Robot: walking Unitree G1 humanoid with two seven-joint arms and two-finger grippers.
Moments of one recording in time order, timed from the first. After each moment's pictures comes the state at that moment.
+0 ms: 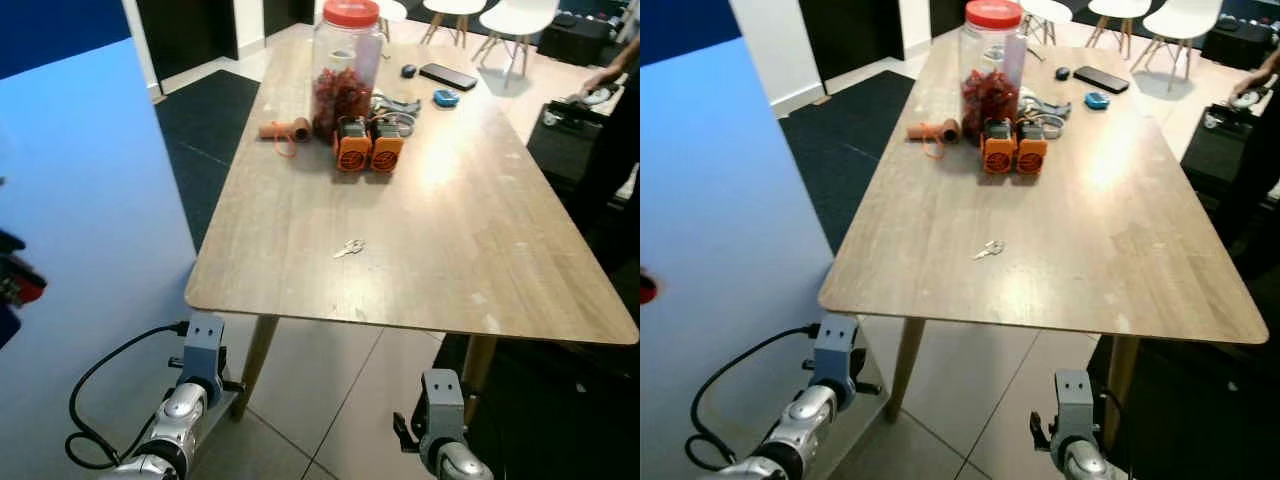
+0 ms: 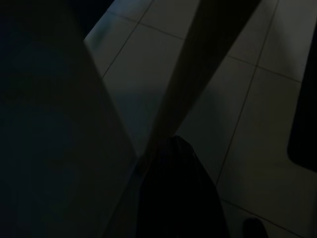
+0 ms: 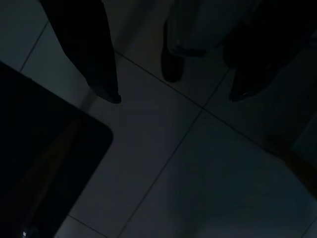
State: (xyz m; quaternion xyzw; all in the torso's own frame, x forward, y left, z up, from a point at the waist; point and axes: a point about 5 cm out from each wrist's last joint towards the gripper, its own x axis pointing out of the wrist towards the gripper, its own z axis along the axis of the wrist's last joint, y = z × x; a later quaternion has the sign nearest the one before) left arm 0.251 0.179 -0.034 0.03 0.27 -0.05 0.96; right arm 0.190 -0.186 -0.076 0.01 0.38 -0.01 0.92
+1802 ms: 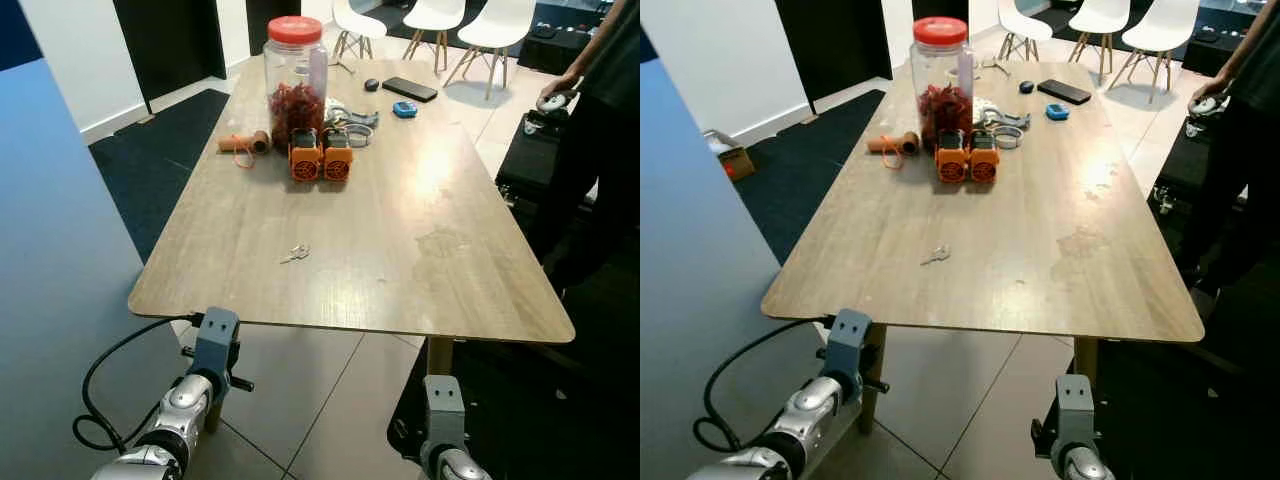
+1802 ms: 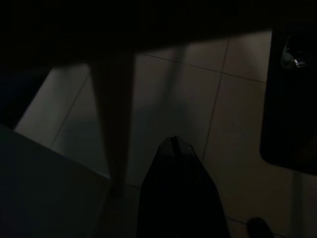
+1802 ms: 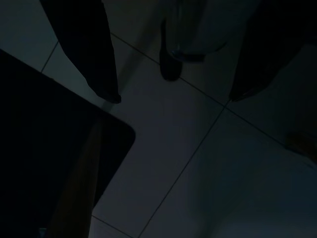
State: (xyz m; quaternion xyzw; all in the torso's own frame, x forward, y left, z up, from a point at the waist) left arm 0.263 0.178 -0.024 0.05 0.26 -0.12 0.96; right arm 0.184 -0.186 -0.079 0.01 0.39 -0.02 0.92
